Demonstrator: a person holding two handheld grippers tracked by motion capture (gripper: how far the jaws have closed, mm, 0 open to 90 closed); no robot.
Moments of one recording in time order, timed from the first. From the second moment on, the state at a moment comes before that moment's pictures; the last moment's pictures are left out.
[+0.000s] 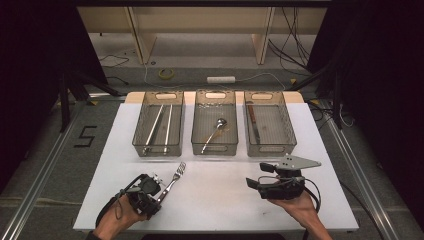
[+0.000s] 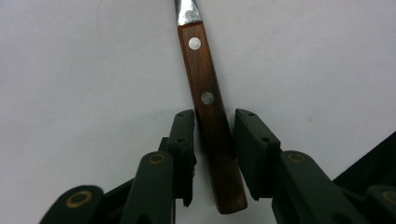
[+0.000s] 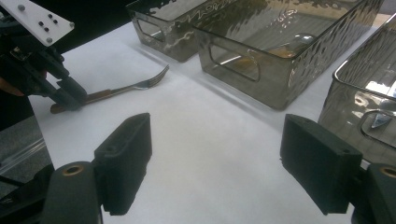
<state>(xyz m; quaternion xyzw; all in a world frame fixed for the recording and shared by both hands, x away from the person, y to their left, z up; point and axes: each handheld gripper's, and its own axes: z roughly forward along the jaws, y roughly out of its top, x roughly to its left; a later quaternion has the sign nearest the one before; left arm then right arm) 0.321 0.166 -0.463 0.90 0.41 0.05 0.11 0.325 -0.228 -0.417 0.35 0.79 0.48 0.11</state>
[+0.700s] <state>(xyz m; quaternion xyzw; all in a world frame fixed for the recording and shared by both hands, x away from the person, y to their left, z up) 0.323 0.165 -0.463 0.91 0.41 0.04 0.11 0.324 -0.224 -0.418 0.34 0.80 0.48 0.11</state>
